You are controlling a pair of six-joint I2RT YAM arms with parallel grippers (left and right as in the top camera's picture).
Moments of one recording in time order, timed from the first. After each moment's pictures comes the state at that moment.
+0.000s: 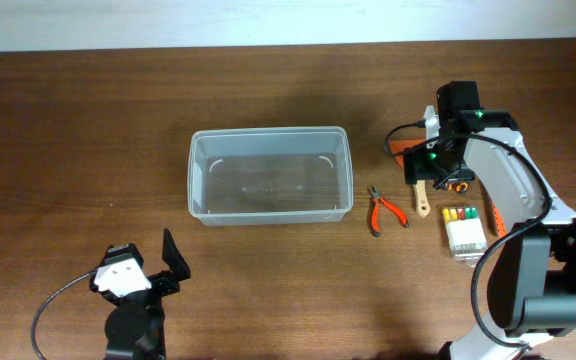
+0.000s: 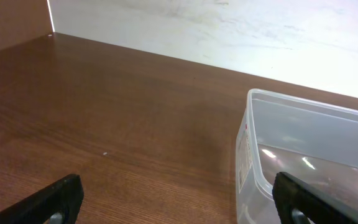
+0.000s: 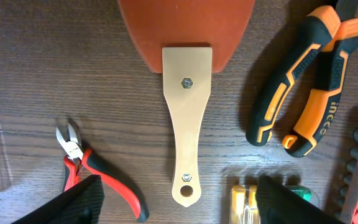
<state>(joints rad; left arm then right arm) -0.13 0.02 0.10 -0.29 -0.33 -0.22 -0.02 1.83 1.38 -0.93 0.00 -0.03</state>
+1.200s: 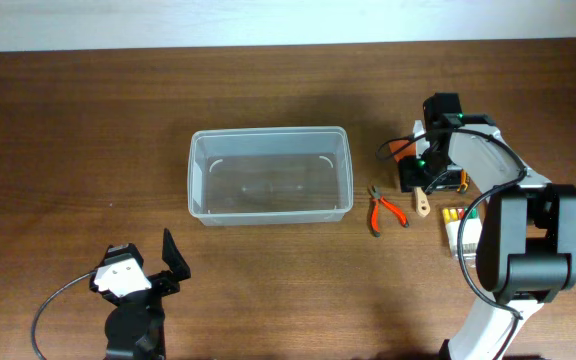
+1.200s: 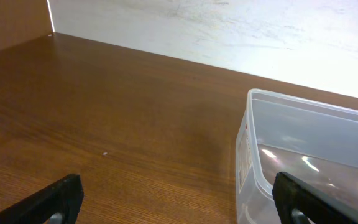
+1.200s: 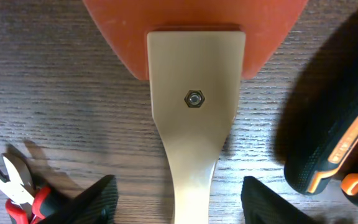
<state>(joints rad) -0.13 0.02 0.10 -0.29 -0.33 -0.22 -0.02 2.00 1.38 -0.89 0.00 -0.03</state>
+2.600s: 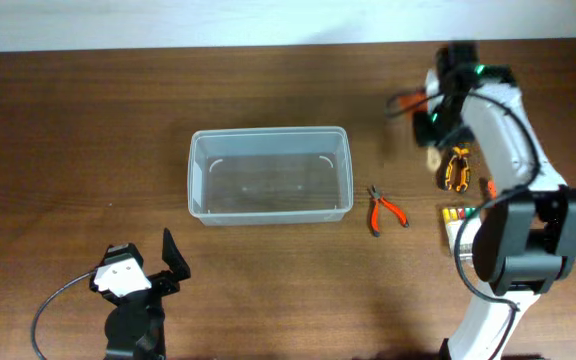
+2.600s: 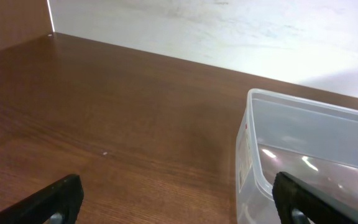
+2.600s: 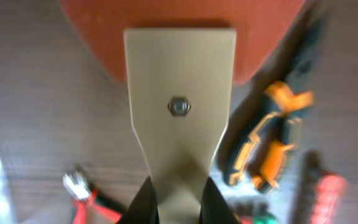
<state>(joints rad) -0.13 0.02 0.10 -0.29 -0.33 -0.22 -0.02 2.05 1.85 -1.17 0.03 -0.03</state>
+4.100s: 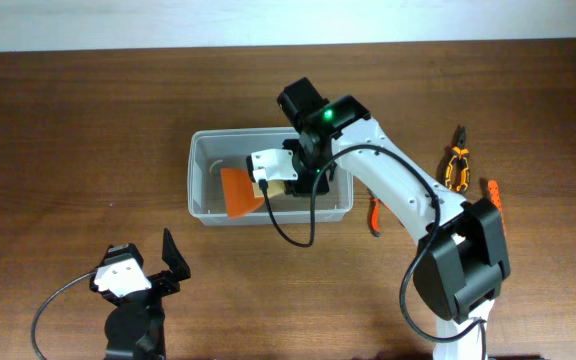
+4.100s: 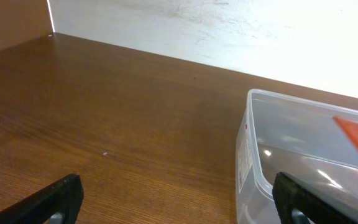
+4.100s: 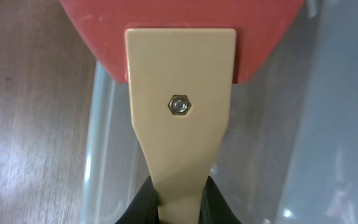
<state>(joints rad) -0.13 0.02 0.10 -0.29 -0.33 -0.22 0.55 2.04 1.76 -1.10 -0.30 -1.17</state>
